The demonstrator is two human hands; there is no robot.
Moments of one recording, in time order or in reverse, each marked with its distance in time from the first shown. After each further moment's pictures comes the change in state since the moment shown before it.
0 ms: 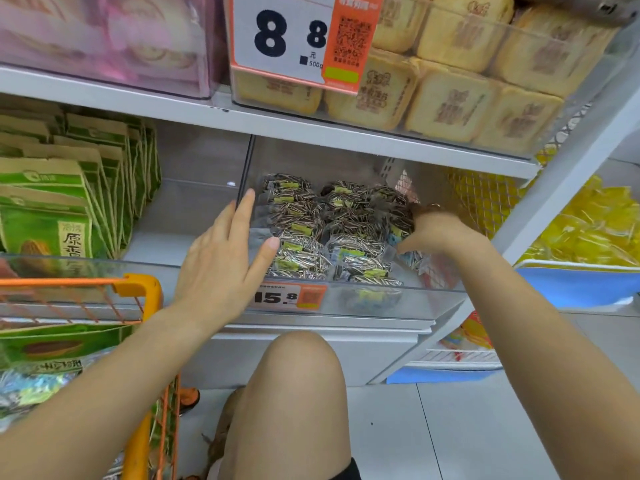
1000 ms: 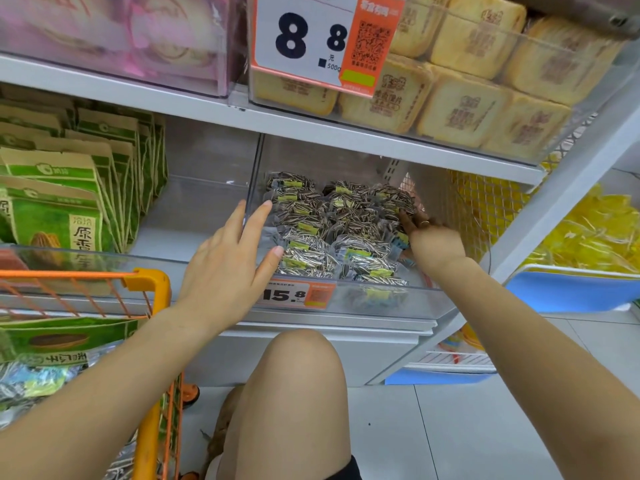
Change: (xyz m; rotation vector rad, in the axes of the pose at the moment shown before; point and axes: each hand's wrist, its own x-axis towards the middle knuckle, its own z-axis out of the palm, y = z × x) left_hand -0.007 0.002 -0.008 0.036 -0.059 0.001; right_hand 0.023 0.012 0.054 -0.331 0.171 -0.072
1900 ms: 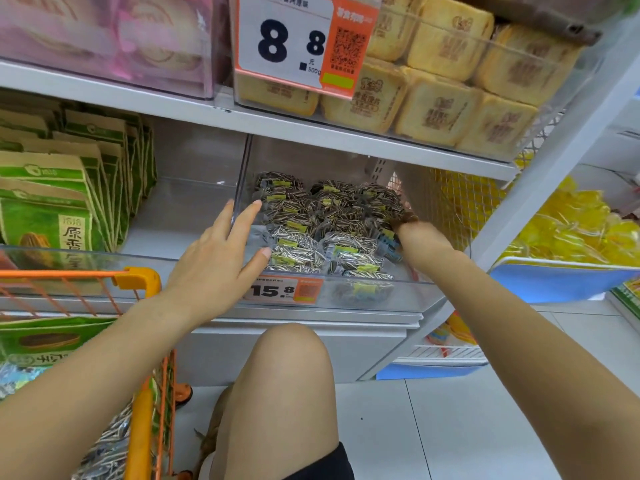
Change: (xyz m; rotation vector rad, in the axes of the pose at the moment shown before) left_hand 0.001 0.000 -0.010 -0.066 -0.120 -0.005; right_hand -0.024 -0.004 -0.031 0.120 -0.078 -0.003
